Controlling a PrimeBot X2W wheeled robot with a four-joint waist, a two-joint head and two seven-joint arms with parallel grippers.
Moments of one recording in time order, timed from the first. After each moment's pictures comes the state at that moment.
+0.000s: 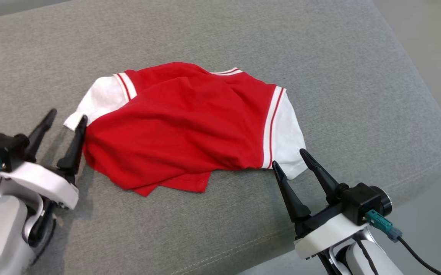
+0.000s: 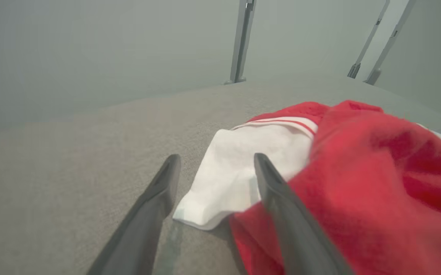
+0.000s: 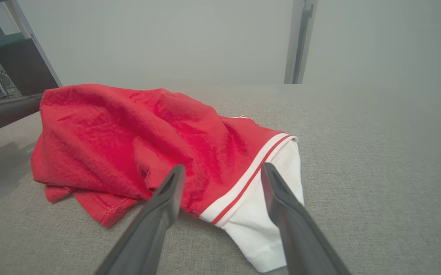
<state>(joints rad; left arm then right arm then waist) -0.49 0.48 -0.38 0.48 -0.57 -0.13 -0.25 -0.24 -0.05 0.38 0.22 0.22 0.13 -0.25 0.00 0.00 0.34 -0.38</state>
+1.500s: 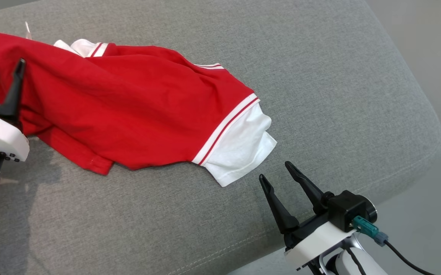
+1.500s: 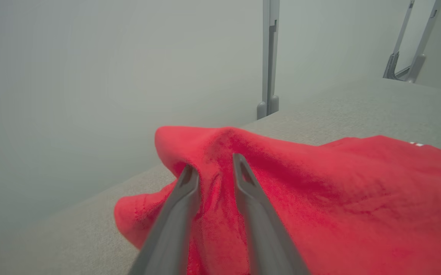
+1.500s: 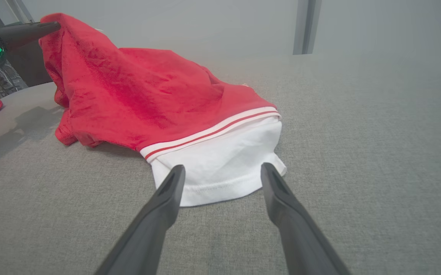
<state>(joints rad) -0.71 0.66 -0.53 0.51 -0.61 -0.03 -0.23 -0.24 -0.05 0.46 0.26 0.27 0.13 -0.25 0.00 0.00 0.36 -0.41</state>
